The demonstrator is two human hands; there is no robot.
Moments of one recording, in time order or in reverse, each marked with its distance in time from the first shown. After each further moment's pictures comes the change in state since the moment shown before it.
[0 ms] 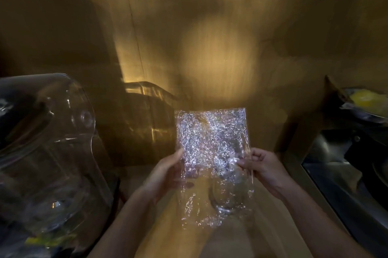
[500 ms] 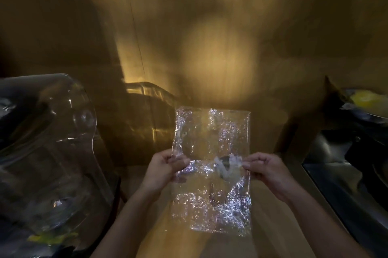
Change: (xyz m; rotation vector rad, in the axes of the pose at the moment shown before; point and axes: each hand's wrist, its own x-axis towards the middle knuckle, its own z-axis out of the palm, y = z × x) left_hand -0.009 0.010 0.010 0.254 0.253 0.230; right_hand -0.002 0.010 -0.015 -0.086 0.057 0.045
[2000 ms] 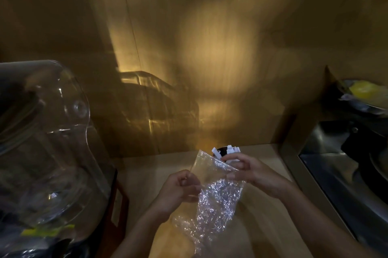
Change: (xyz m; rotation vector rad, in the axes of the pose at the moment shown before) left_hand -0.020 -0.067 0.019 -0.007 -0.173 -0.188; right_hand -0.010 0.004 0.019 -0.198 -0.365 0.105
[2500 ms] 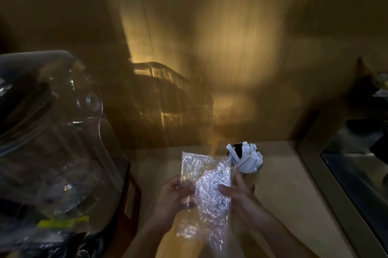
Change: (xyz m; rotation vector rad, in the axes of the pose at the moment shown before) left_hand -0.011 -0.037 -0.026 -0.279 0.240 -0.120; right_hand 0.020 0.074 0.081 0.555 0.107 0.059
